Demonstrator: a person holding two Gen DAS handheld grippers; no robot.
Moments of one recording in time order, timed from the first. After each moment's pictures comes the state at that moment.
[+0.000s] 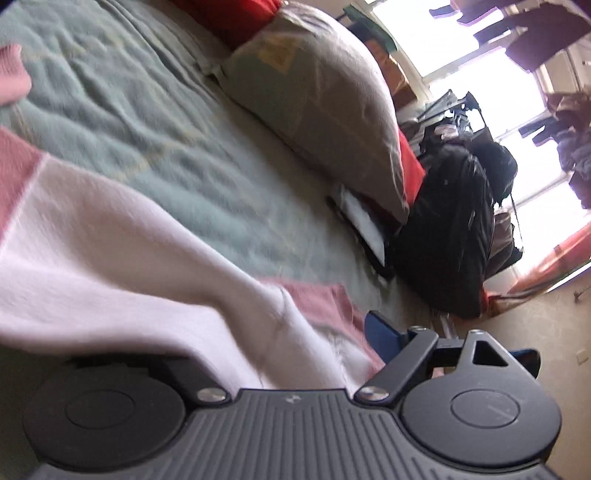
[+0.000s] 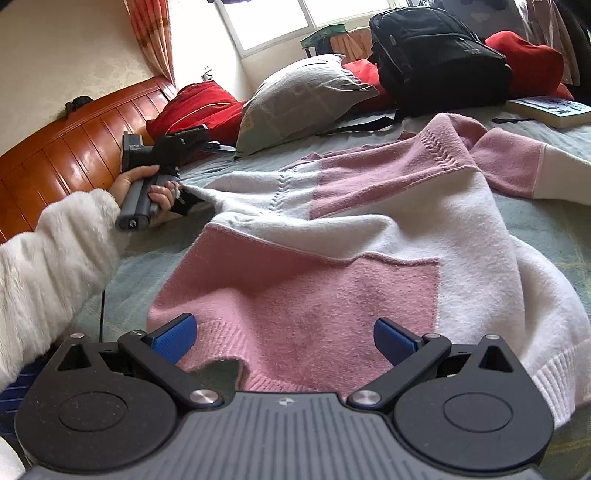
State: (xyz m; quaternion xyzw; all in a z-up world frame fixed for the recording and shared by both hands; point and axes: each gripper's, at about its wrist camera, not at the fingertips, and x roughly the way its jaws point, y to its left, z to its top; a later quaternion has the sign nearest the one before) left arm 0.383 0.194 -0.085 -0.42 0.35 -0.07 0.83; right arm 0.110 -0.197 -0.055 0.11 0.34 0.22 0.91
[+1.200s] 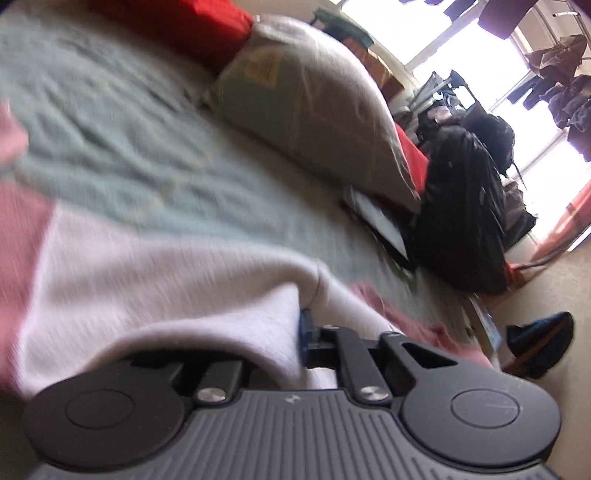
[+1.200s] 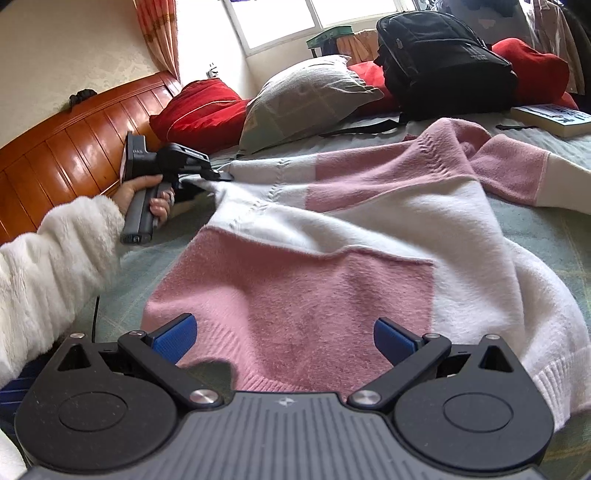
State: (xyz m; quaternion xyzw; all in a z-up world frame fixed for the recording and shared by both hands) left arm 0.399 0.187 -0.081 -0.32 0.34 -0.05 0.88; right arm 0.108 -0.196 -0.054 0.10 0.34 0.23 0.91
